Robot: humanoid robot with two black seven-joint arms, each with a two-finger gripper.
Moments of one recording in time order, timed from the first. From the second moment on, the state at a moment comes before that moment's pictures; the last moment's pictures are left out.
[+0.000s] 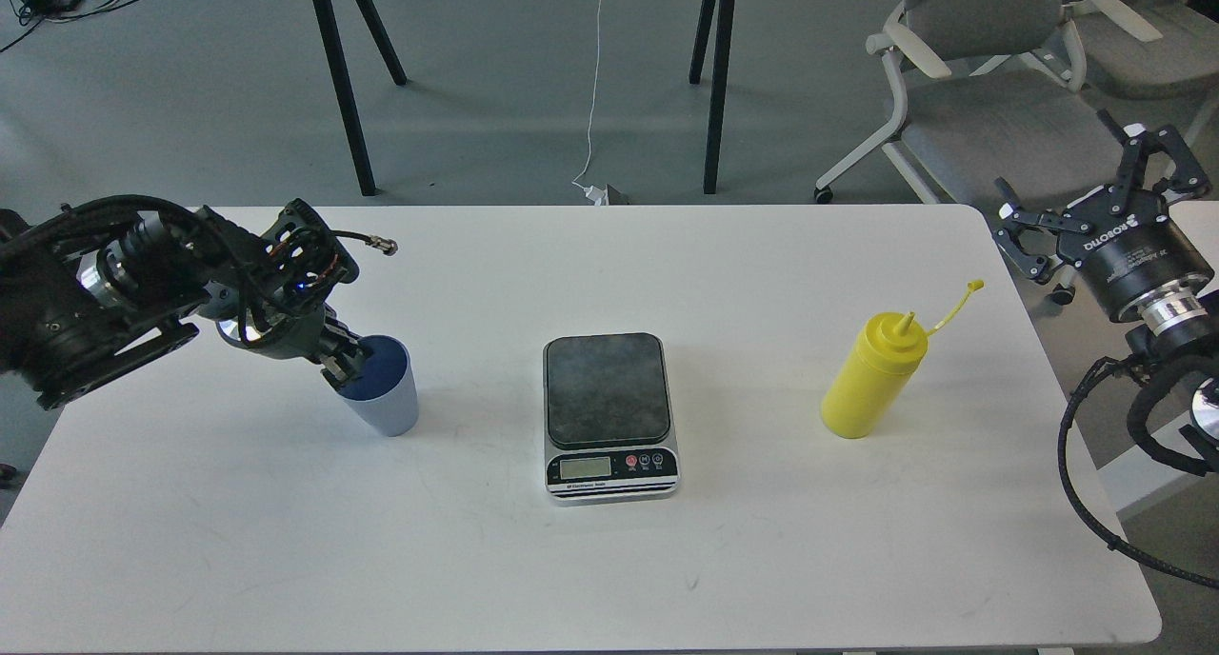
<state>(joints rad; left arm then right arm) -1.15 0.58 0.08 -0.94 2.12 -0.49 -0.49 0.43 -0.64 0.95 0.98 0.16 0.49 0.21</state>
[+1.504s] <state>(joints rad) -1.39 0.27 0.12 -1.04 1.93 -0.49 -0.49 0.41 -0.65 0.97 0.98 0.16 0.49 0.21</state>
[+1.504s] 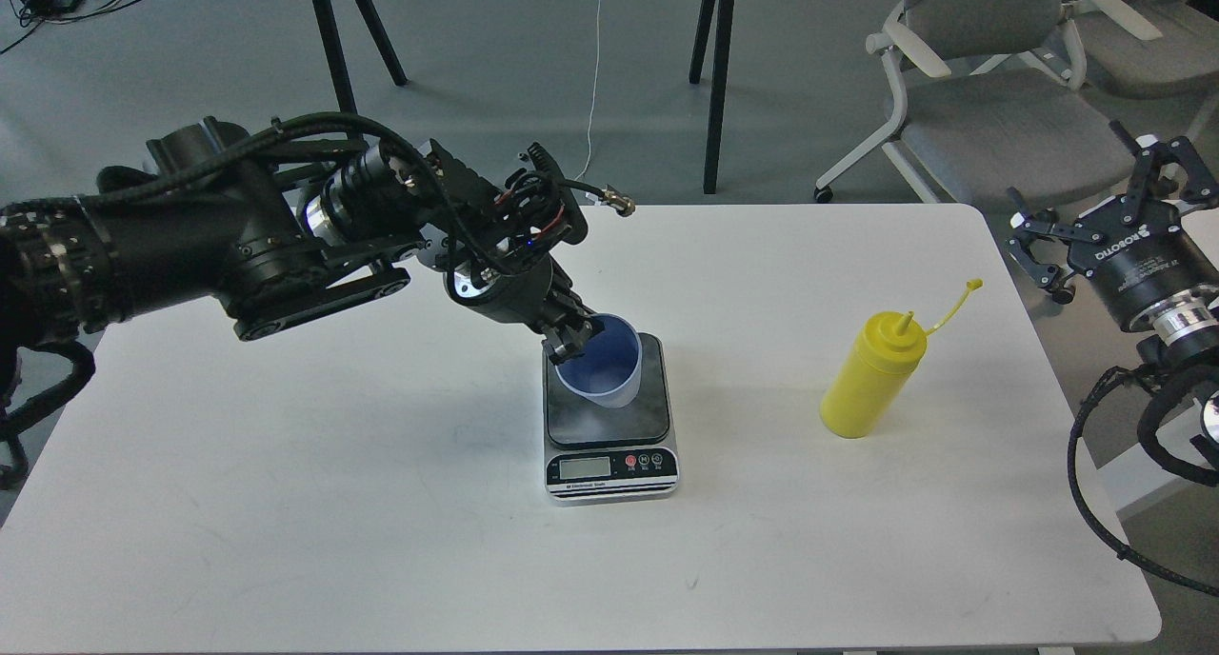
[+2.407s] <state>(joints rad) -1.34 0.21 0.12 -0.92 1.92 -0.49 -0.49 0.39 -0.65 0.98 0.98 0.16 0.49 0.21</state>
